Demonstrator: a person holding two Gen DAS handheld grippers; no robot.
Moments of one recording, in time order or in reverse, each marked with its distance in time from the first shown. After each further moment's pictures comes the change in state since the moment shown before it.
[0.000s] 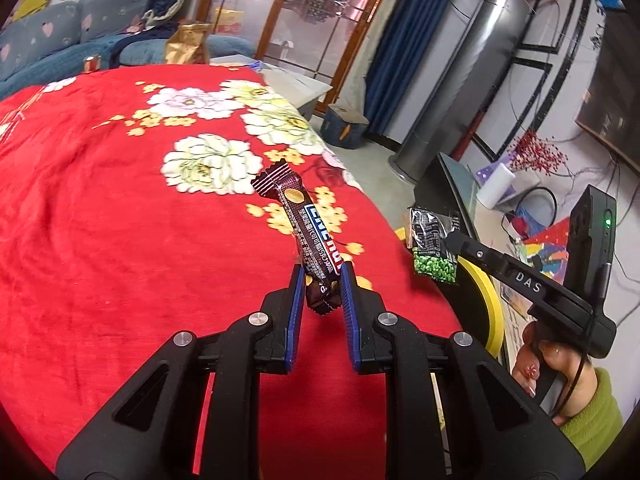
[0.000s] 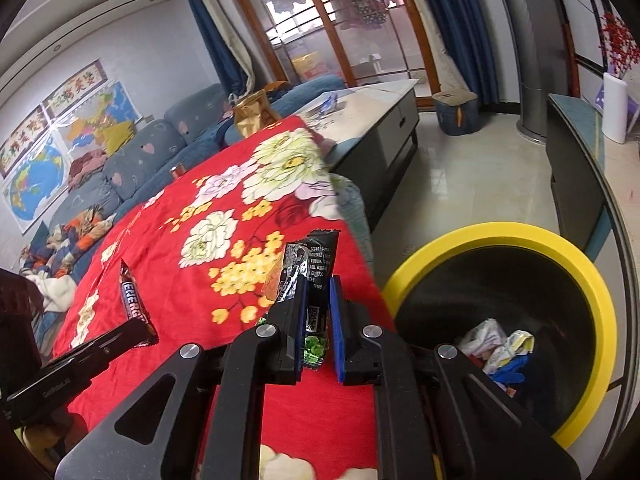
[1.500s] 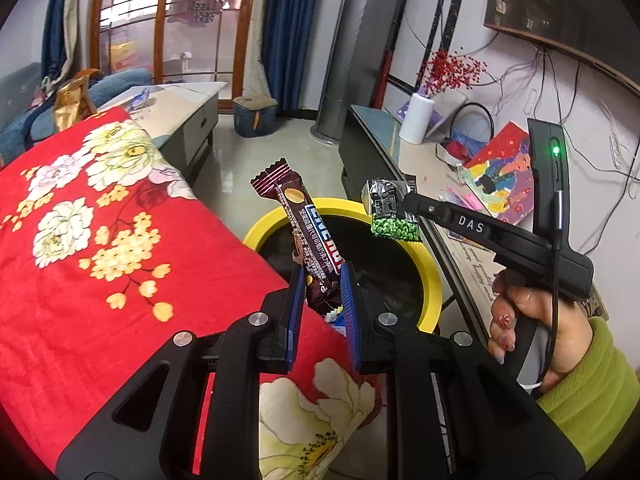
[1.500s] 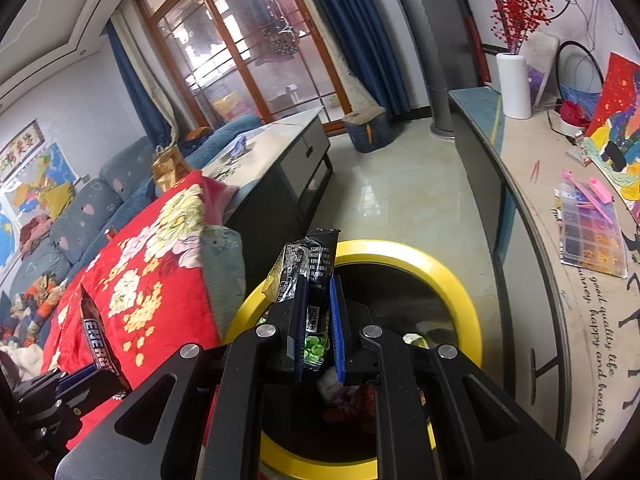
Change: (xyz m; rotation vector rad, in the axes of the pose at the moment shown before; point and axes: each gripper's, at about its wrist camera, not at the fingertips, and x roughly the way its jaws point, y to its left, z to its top) left arm 0.043 -0.147 -0.013 0.356 0.076 -0.143; right arm -0.066 -0.120 -0.005 0.184 -0.125 -0.215
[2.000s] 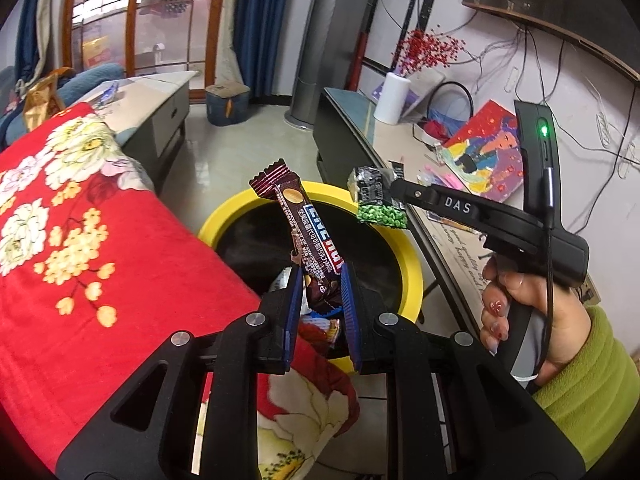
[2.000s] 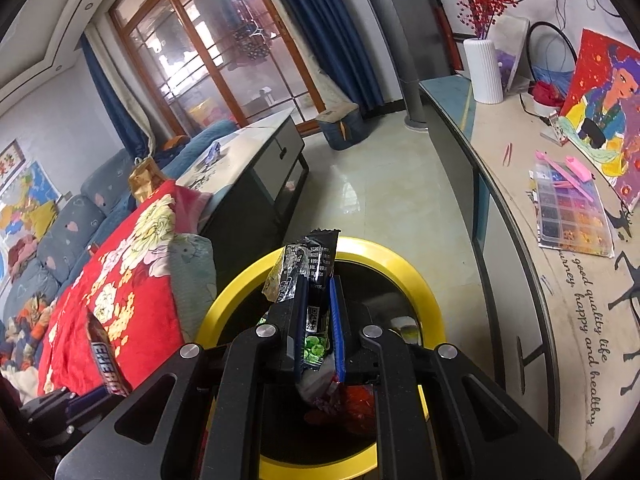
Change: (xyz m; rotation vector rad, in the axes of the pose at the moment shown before) left arm 0.034 -0.019 -0.004 0.045 0.056 -0.080; right arm 0.002 -0.033 -0.004 0.071 0.005 -0.056
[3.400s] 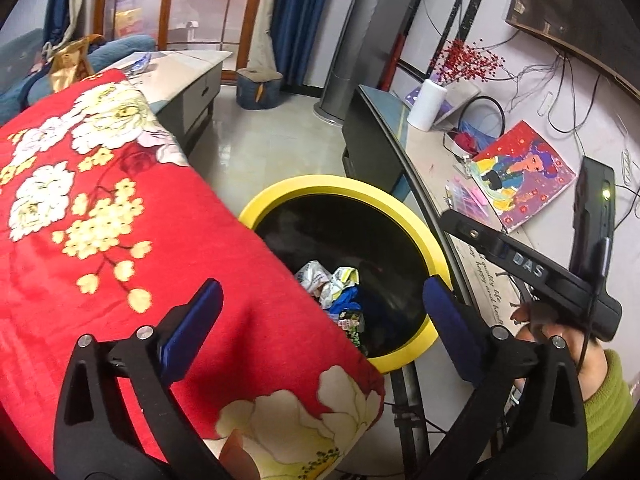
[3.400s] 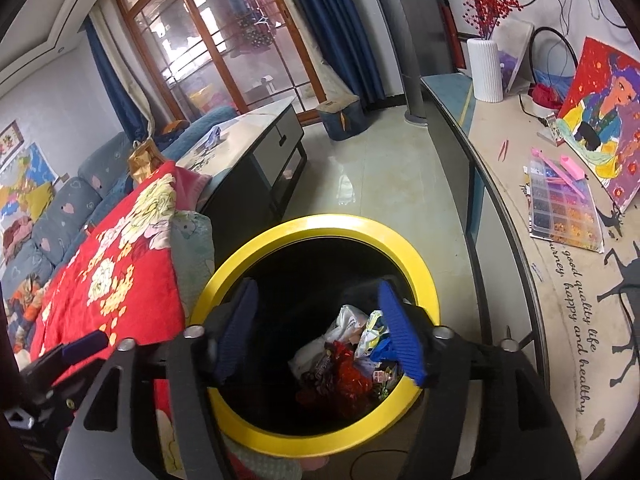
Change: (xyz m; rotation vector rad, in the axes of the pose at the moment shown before) left arm -0.006 0.038 0.000 -0.140 0.016 0.061; right arm -0.017 0.011 -0.018 -0.053 0.028 -0.026
